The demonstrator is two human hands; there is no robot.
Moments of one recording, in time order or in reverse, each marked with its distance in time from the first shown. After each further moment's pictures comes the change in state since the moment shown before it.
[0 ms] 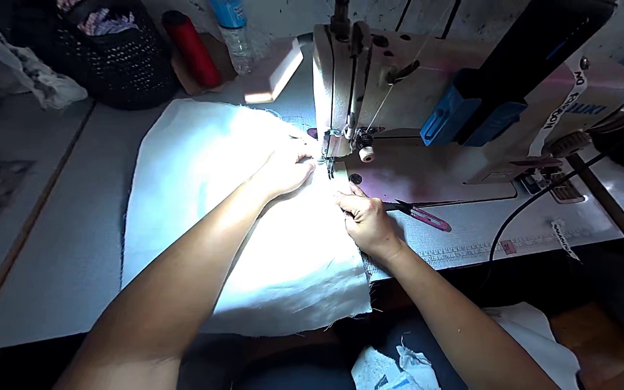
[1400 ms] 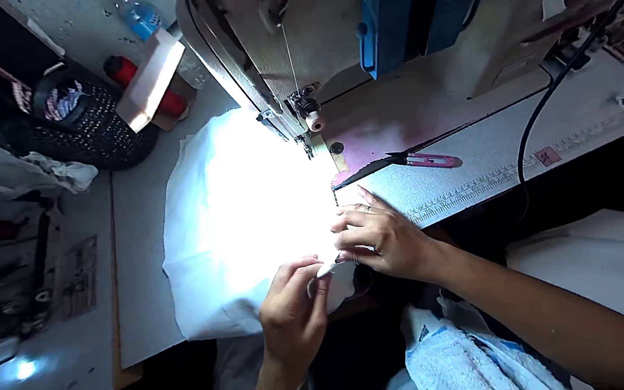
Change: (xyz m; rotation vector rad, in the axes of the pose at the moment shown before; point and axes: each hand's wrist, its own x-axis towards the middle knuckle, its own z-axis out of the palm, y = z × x) left_hand -0.200 0.099 0.056 -0.065 0.332 0.052; right_hand -0.071 -0.031 -0.027 0.118 -0.139 -0.118
